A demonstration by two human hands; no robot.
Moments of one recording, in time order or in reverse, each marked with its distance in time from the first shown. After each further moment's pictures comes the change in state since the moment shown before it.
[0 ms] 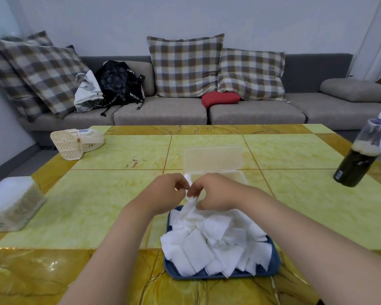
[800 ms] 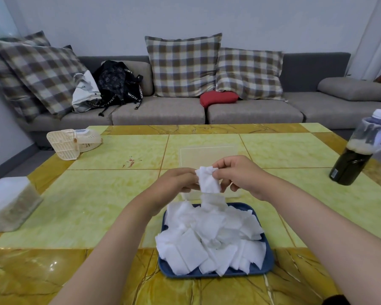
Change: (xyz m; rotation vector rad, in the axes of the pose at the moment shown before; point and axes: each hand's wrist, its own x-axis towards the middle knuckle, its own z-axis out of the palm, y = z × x) left_hand -0.006 0.033 0.000 -0.579 -0.172 0.037; right_hand -0.031 0.032 -0.038 0.722 0.244 0.195
